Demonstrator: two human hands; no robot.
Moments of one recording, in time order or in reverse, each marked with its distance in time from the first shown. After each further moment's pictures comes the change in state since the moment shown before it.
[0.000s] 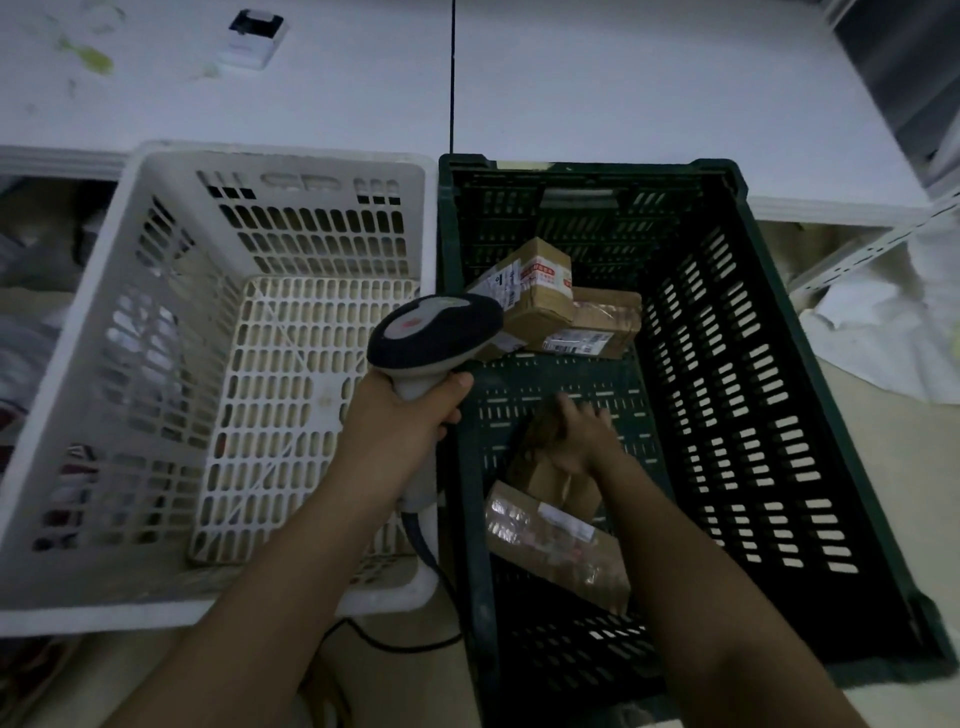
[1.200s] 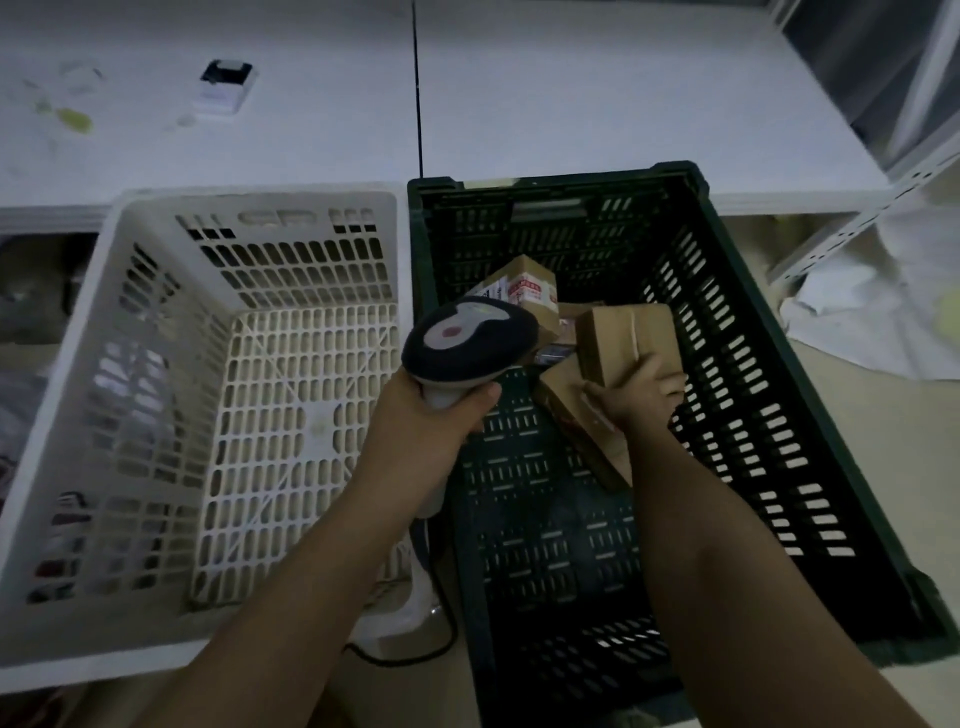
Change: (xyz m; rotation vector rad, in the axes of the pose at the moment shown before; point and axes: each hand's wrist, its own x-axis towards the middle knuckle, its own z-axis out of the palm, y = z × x) left_hand -0.003 0.015 0.026 0.148 -0.072 0.102; right_hand 0.012 0.034 -0.053 0.548 0.409 0.394
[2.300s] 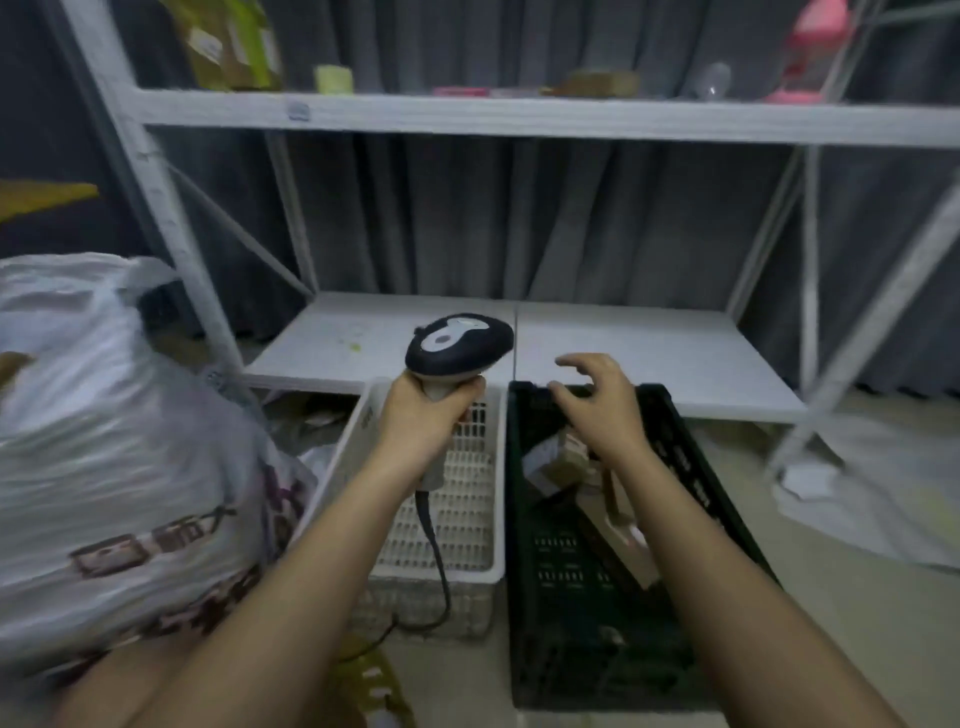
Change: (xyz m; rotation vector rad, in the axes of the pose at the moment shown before) left_hand -0.260 0.150 -0.112 -0.068 0.256 0.402; right_hand -0.353 -0.073 -0.211 0.422 0.179 -1.112
